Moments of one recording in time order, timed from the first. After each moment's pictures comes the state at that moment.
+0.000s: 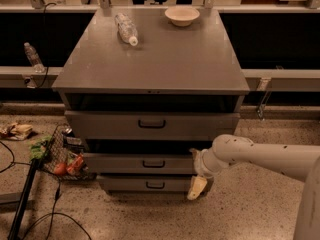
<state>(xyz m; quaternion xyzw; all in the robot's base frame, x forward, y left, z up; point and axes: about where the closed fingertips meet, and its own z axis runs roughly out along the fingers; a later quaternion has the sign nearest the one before) 0.550 -0.122 0.452 -0.65 0.73 0.10 0.22</state>
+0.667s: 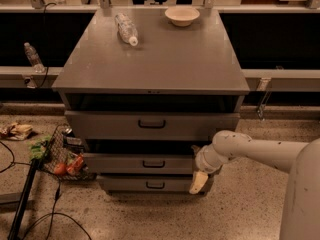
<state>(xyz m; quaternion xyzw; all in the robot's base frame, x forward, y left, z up) 0.581 -0.132 0.434 -0.65 0.72 0.09 0.21</state>
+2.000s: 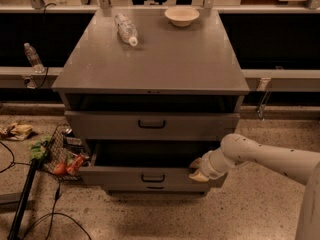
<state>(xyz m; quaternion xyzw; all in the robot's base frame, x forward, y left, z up) 0.549 -0.135 0.431 -0.63 0.73 0.15 0.21</state>
